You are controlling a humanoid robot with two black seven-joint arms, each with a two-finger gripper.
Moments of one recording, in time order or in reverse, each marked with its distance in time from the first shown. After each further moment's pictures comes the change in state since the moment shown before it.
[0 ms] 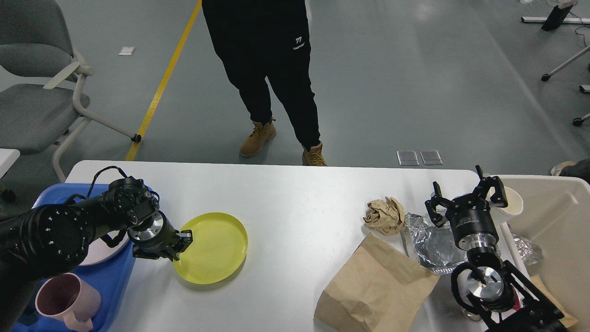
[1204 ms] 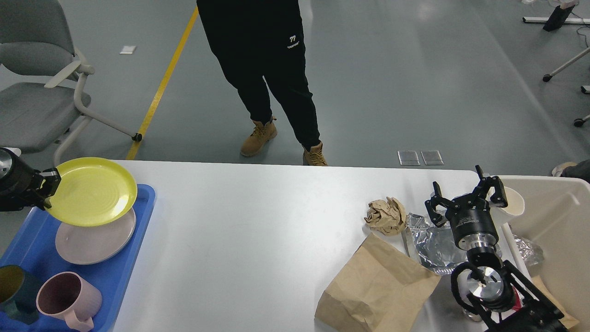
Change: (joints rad) left arm -0.157 0.464 0.005 0.078 0.011 -0.136 0.003; right arm 0.000 0.000 0.000 0.000 0.000 0.000 0.000
